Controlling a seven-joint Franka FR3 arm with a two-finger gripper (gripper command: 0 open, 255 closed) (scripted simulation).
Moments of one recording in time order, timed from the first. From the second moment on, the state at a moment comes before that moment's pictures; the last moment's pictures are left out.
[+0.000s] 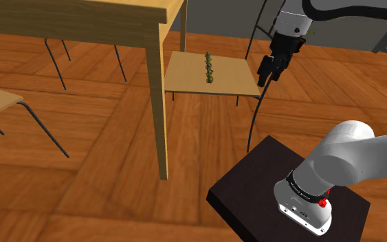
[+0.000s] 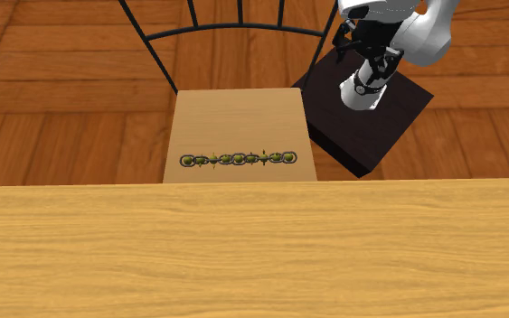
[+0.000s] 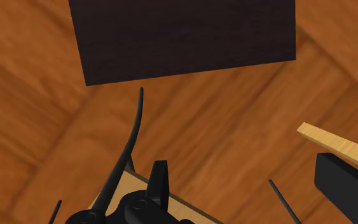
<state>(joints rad) 0.01 -0.80 -0.07 -2.43 0.01 1.59 0.02</state>
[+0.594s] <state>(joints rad) 0.01 -0.52 -0.09 -2.27 0.04 1.71 0.04</state>
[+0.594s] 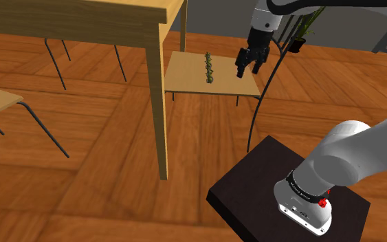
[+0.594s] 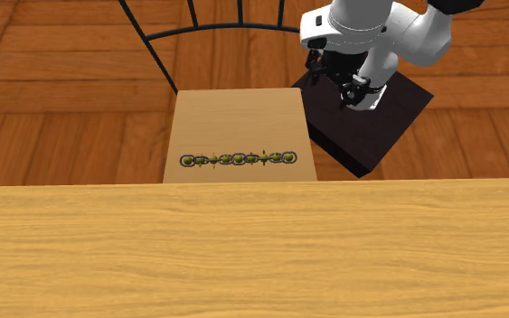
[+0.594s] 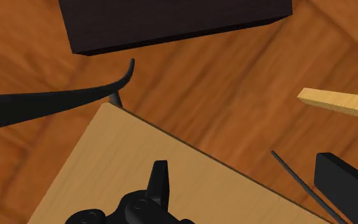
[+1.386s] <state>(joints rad) 0.00 -0.02 -0.14 -1.85 0.12 1.77 0.05</state>
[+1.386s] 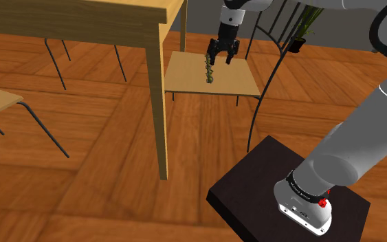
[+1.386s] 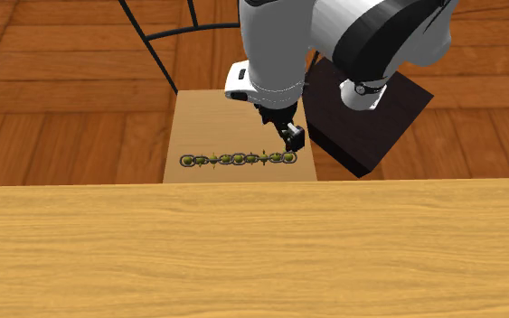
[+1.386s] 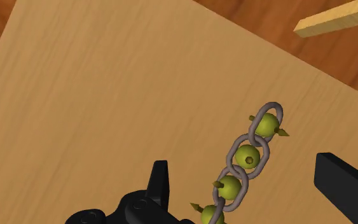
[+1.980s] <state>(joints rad) -0.02 0.22 -0.15 -1.61 0.17 1.77 0.03</state>
